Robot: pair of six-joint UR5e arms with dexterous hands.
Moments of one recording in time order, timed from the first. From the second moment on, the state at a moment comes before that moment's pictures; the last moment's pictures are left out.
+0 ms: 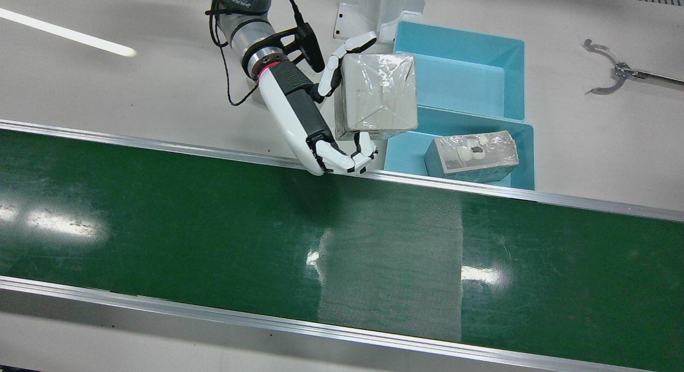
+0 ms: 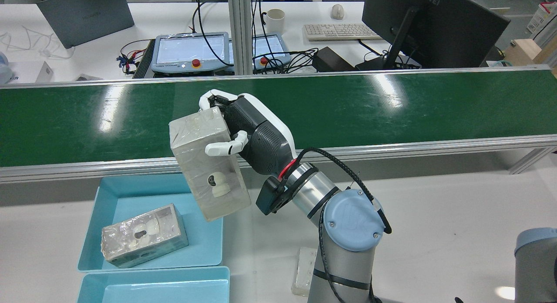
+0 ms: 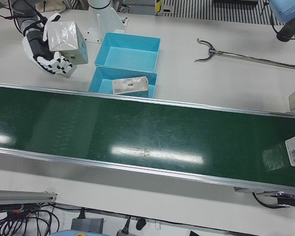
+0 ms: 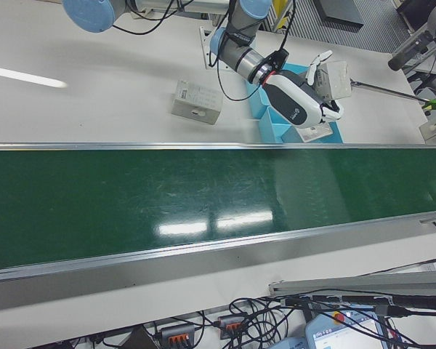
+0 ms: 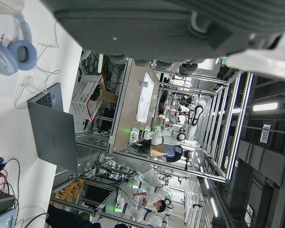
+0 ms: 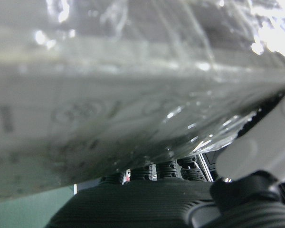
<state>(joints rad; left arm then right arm) -1.82 -1.81 -1.72 0.52 1.92 -0.16 0.45 -0.82 1.86 -3.52 -1.01 -0.26</state>
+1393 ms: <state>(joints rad) -1.82 -1.81 -1.72 0.52 1.92 -0.16 0.29 -0.79 1.85 -3.50 -0.91 -0.33</state>
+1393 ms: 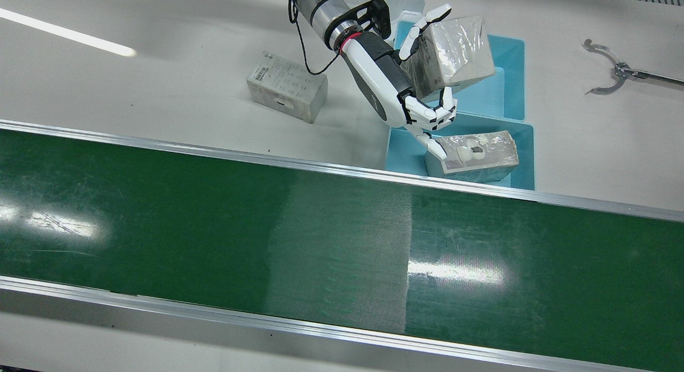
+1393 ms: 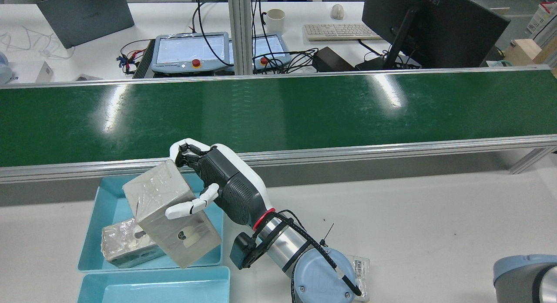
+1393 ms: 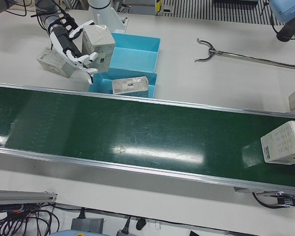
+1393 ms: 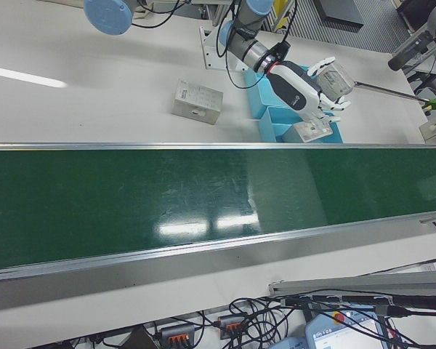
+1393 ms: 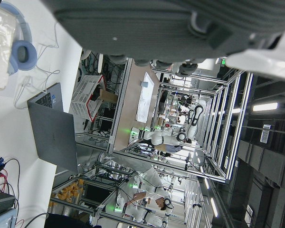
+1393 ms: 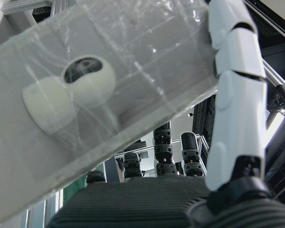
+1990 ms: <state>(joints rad) -1.82 -1.81 -1.72 0.52 1.92 -0.16 0.28 -0.81 1.93 -3.51 -0.91 -0.33</state>
